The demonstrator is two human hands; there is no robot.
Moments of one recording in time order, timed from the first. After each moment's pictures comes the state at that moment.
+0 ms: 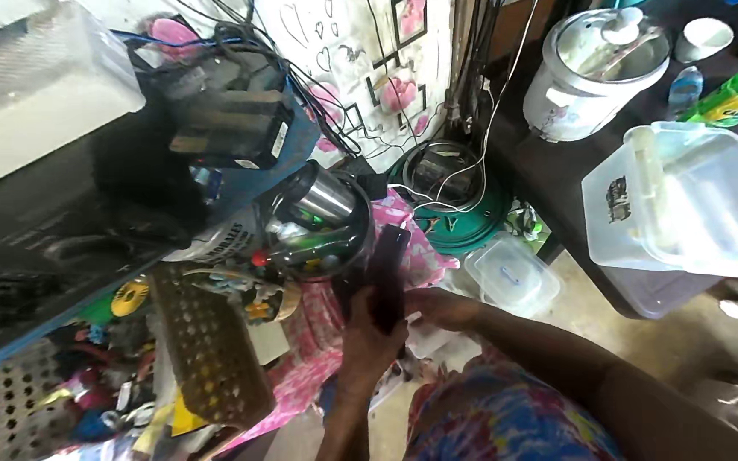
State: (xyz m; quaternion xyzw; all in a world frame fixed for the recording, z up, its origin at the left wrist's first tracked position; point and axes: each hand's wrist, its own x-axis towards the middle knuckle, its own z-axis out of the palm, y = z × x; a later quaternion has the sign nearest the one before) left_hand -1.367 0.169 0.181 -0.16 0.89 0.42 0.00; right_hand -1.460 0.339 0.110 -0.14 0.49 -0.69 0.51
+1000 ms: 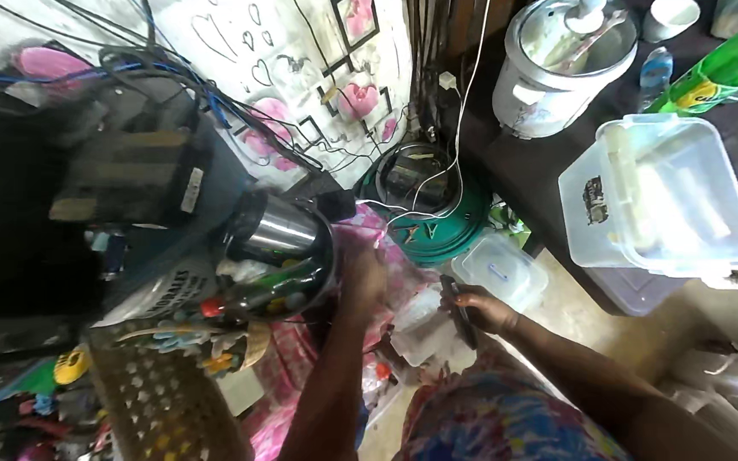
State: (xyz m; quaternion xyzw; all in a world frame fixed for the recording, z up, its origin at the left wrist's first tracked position) left_hand -1.552 0.194 0.144 -0.09 0.96 0.20 0.16; right_hand -1.480 0.446 0.053 0.09 0.47 -0.79 0.39
